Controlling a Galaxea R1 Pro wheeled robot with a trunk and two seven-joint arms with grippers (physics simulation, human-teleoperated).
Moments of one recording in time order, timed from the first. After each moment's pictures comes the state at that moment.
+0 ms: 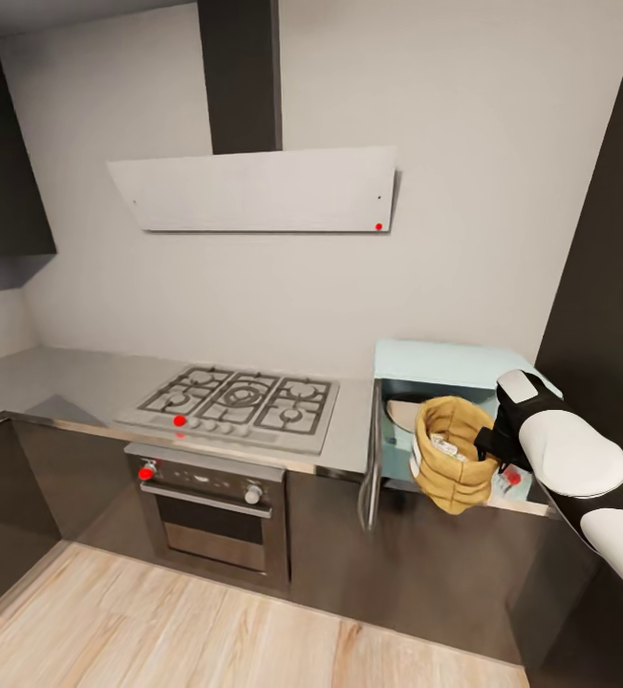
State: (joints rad) left arm -0.01 -0.01 0.20 -0.06 0.00 -0.01 0.03; right arm -1.32 -0.13 -0.94 -0.28 -0.02 1.00 -0.89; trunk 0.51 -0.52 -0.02
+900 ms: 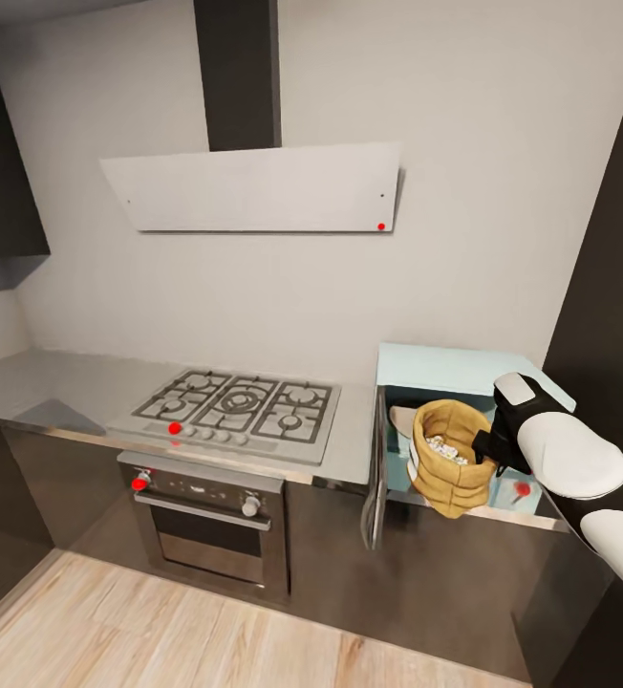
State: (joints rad) left arm -0.01 -0.01 0.20 -0.06 0.00 -0.01 0.03; right arm -1.31 -0.13 -0.94 -0.26 -0.02 0.99 -0.89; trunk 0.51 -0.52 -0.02
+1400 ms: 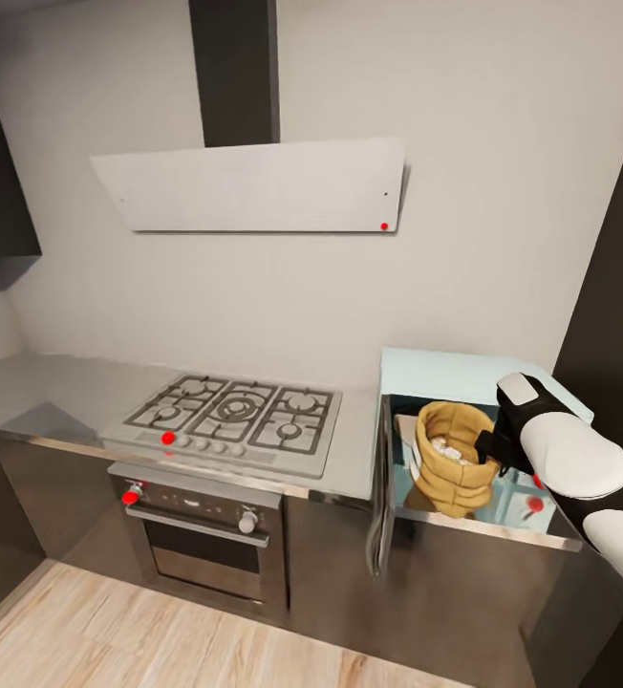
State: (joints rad) left arm -0.01 -0.01 0.20 -0.06 0.00 -0.01 0.03; right arm -1.31 -0.13 -0.94 -0.26 -0.02 0.99 -0.89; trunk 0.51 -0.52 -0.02
